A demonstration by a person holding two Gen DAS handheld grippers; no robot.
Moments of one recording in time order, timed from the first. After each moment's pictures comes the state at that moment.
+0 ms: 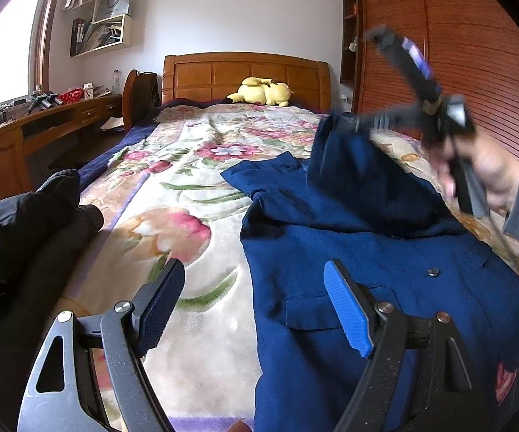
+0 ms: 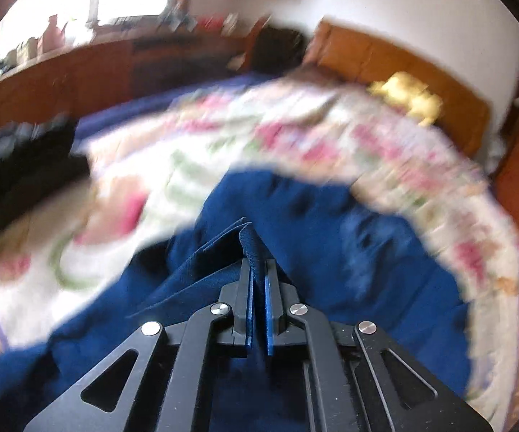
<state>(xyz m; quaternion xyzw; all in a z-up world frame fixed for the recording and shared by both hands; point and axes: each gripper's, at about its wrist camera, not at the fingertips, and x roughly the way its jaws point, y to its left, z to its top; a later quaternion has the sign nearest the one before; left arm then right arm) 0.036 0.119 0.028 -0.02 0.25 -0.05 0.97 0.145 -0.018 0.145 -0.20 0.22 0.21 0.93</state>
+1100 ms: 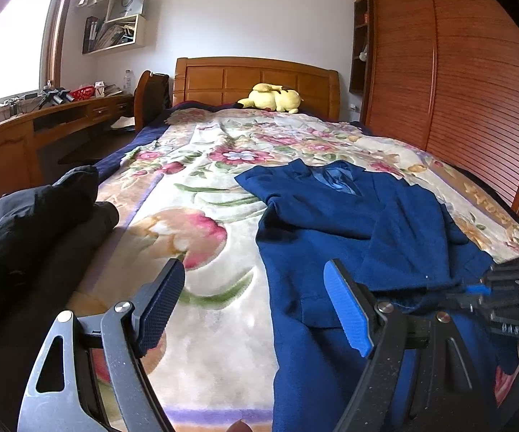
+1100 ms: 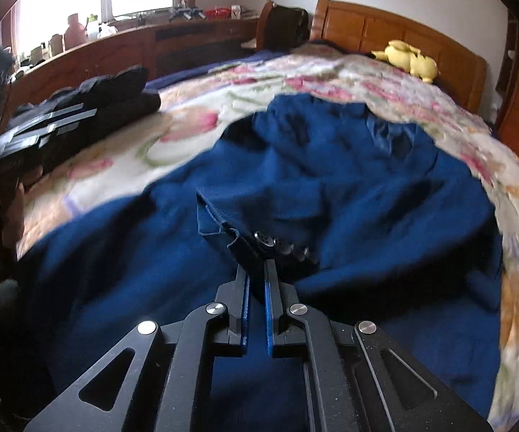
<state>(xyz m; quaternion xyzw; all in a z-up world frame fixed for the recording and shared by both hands) 0.027 0.136 0.029 -0.03 0.24 -0.03 0.97 -0.024 -0.078 0.083 -0.16 0.33 0.26 0.90</state>
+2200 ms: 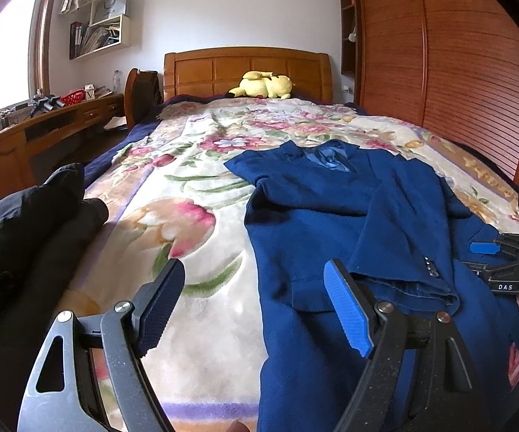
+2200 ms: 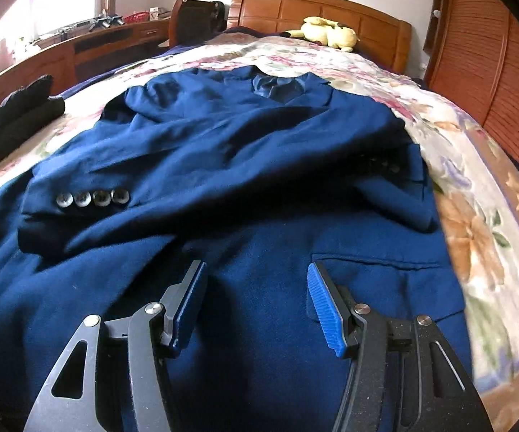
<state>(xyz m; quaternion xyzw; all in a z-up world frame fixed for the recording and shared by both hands) 0.027 0.114 0.018 0.01 0.26 -0.04 0.96 -0.003 -0.160 0.045 -0.12 0.33 0.12 0.93</state>
